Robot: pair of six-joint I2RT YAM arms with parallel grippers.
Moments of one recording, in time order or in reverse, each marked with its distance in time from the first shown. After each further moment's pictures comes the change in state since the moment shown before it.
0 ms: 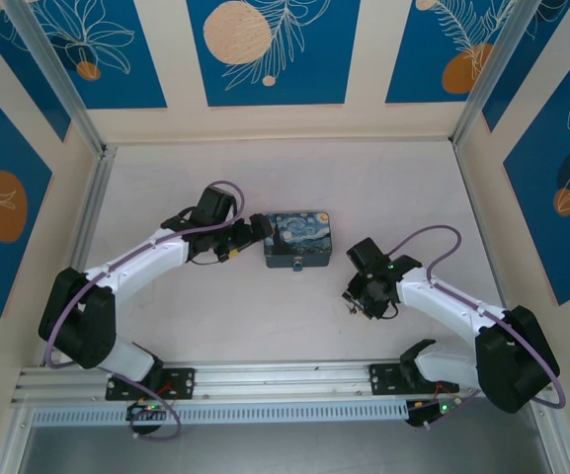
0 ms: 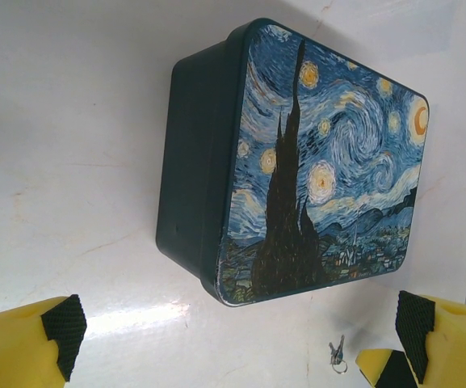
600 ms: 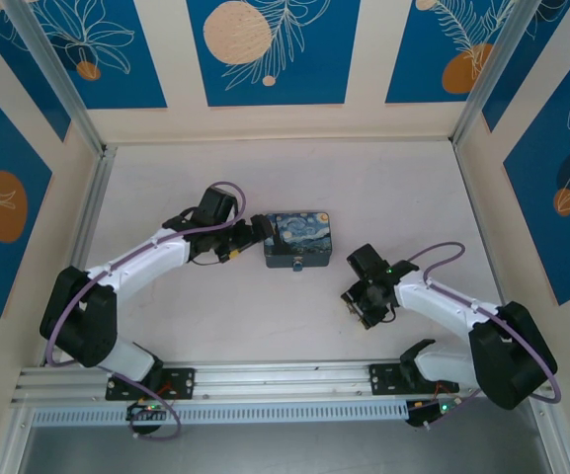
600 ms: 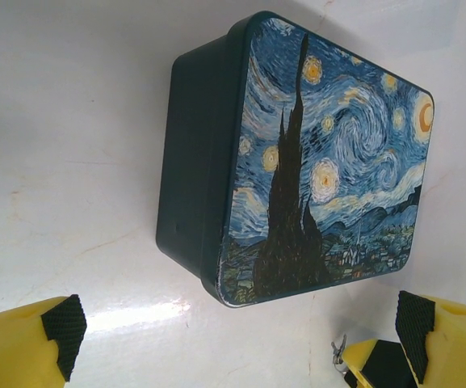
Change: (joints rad) left arm -0.004 0.008 0.000 0.004 0.000 0.000; right arm -0.005 0.028 -0.059 0.043 -0.044 0.232
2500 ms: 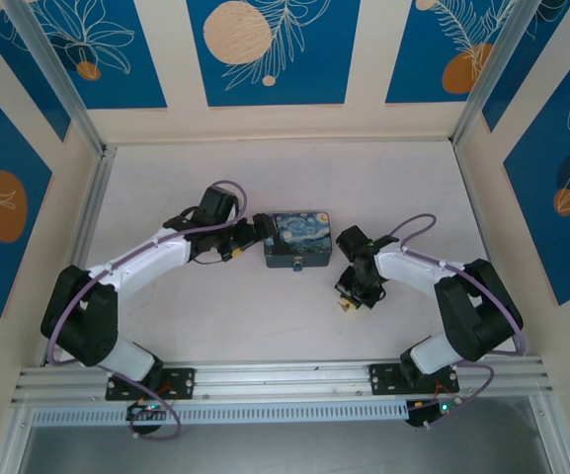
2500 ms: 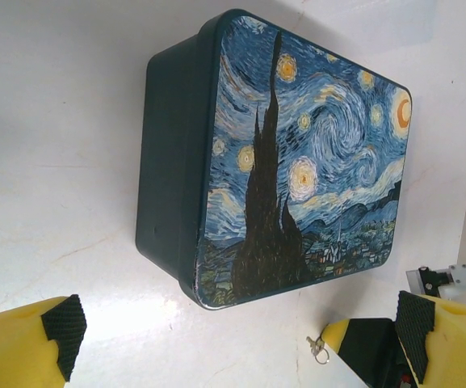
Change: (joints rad) left arm -0.001 0.004 0.002 0.026 0.031 0.001; right arm -0.038 0.267 0.195 -0.053 -0.018 -0.337
